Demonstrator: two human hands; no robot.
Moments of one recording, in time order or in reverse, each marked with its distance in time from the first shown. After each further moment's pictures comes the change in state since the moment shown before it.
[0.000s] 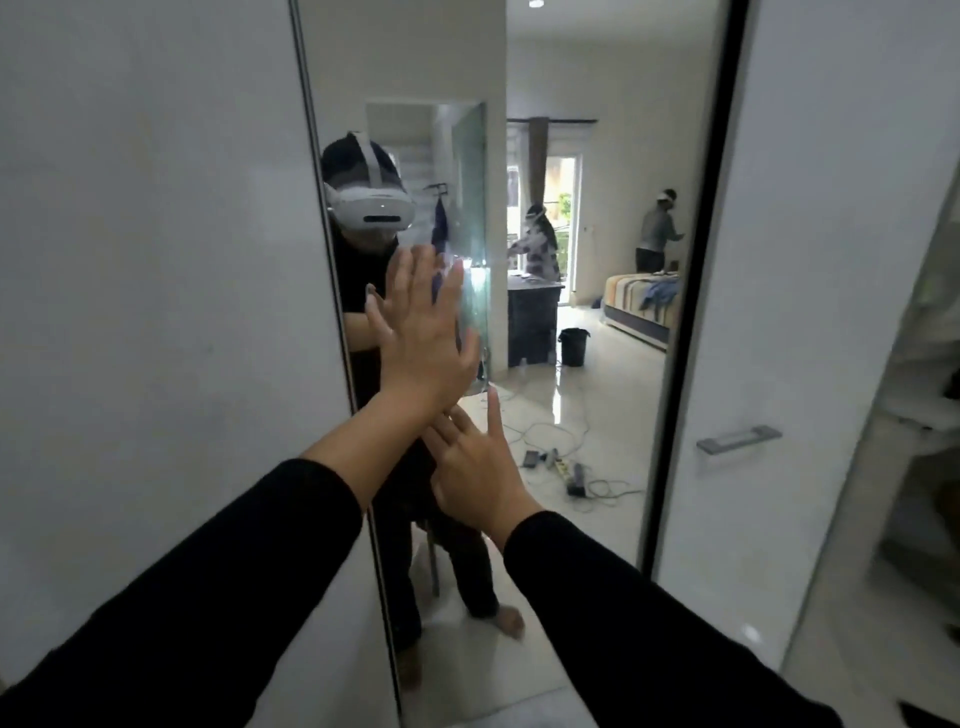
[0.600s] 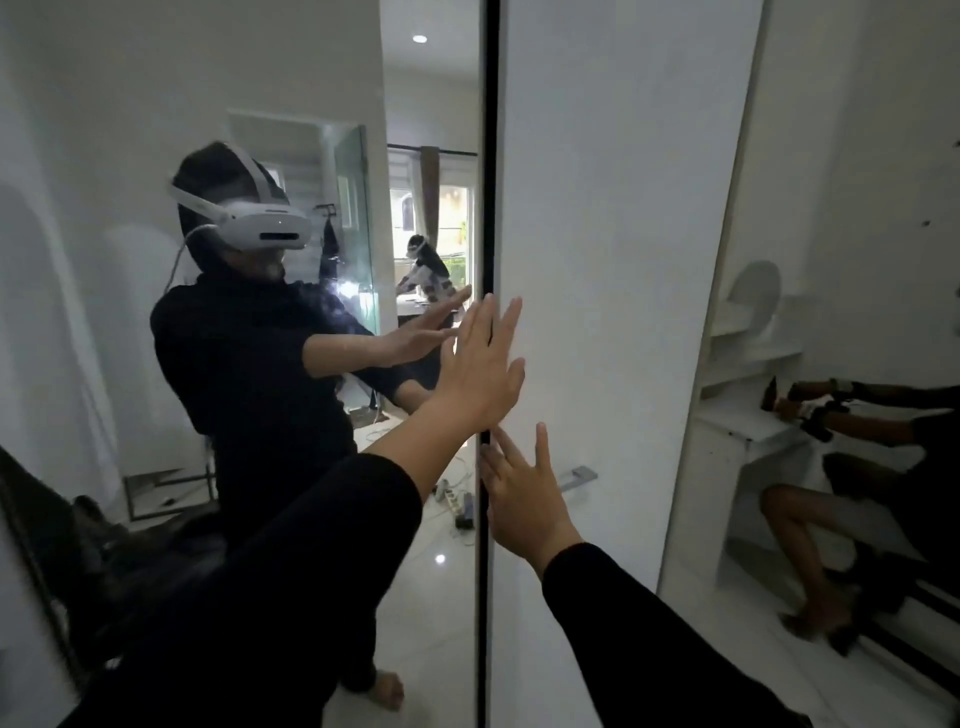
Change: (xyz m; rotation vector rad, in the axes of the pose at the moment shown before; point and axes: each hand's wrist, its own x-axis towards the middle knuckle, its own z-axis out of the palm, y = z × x) left_hand 0.073 0.247 0.139 -0.313 -0.327 0.214; right_hand -0.109 0.266 0.042 -0.347 -0.259 0.220
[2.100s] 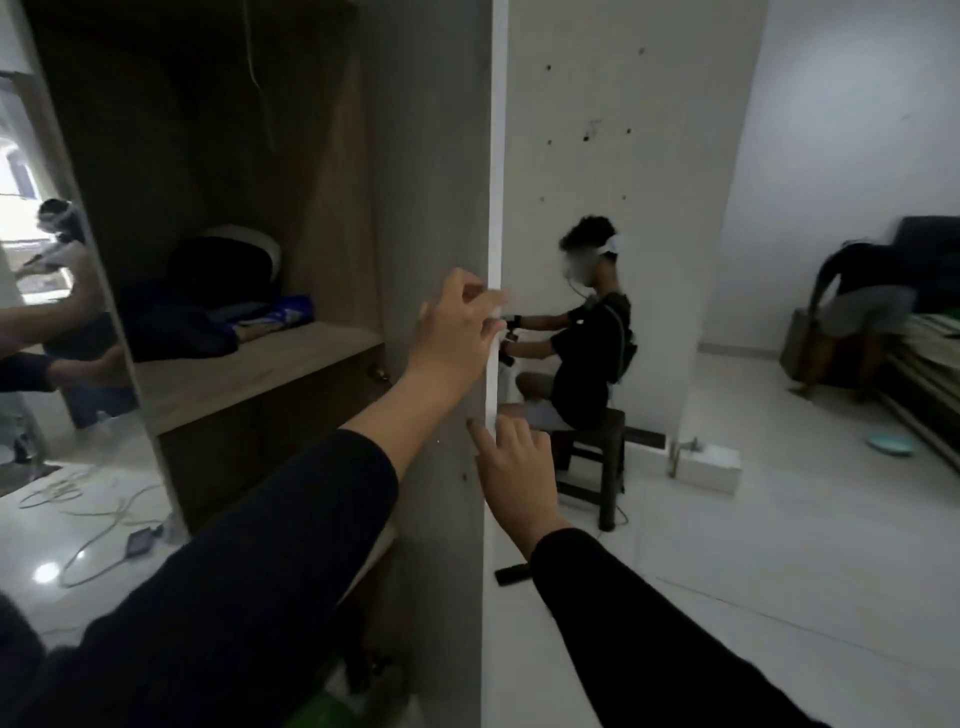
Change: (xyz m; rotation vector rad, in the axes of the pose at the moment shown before) left_hand -0.027 0.261 0.046 -0.478 0.188 0.503; right_hand -0.228 0.149 -0.015 0.034 0.089 0.715
